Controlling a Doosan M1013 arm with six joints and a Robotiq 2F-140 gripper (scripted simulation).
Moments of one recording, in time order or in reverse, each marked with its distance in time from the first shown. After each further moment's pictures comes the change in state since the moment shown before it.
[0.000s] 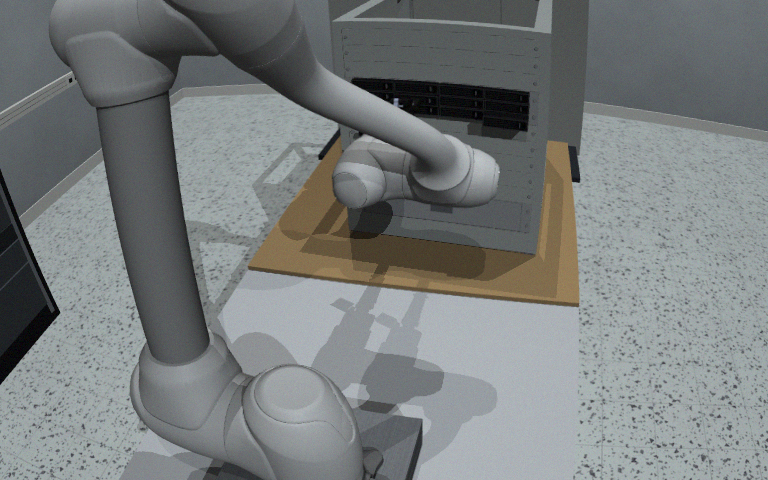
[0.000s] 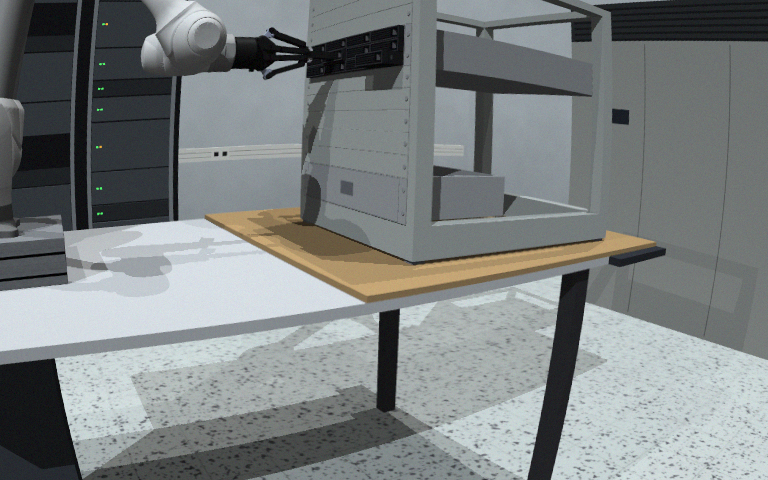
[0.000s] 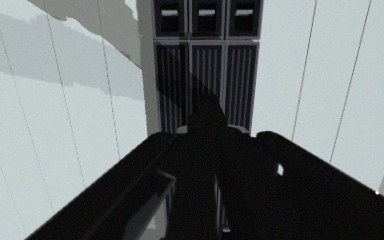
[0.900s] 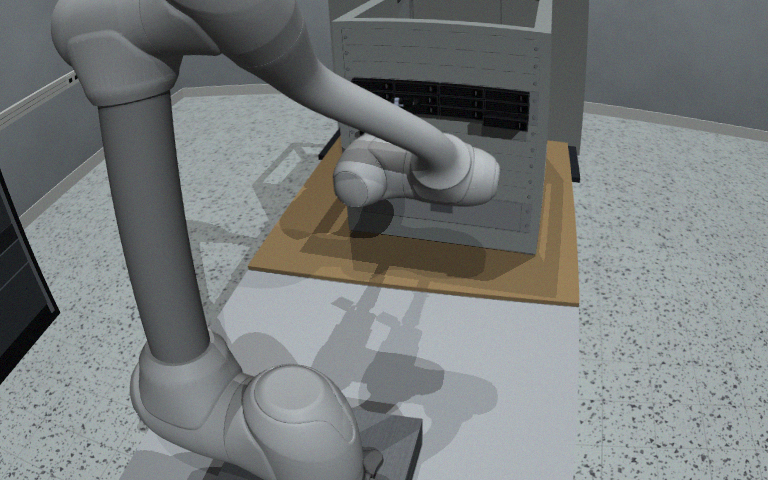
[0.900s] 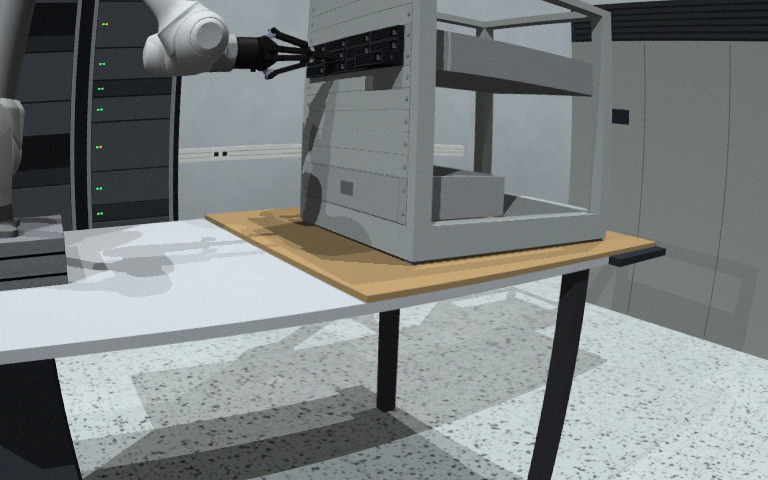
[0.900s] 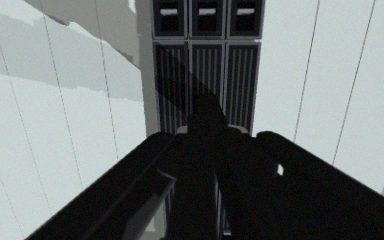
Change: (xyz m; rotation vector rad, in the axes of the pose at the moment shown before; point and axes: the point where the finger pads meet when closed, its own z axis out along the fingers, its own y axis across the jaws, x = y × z) arm 0.000 0.000 0.004 0.000 0.000 0.000
